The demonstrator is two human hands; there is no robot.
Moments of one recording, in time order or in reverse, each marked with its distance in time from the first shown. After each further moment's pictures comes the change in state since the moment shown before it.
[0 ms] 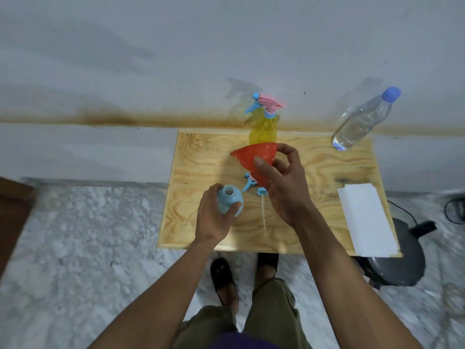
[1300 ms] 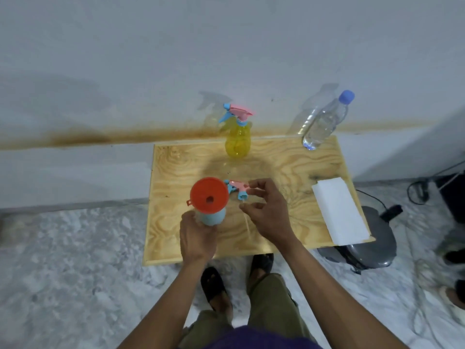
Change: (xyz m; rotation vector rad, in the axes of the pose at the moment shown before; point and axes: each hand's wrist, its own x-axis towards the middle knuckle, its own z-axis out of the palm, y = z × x) left_hand -0.026 0.007 -0.003 0.058 0.020 -0.307; right_hand -0.021 0.055 -0.034 -0.649 0.188 -0.215
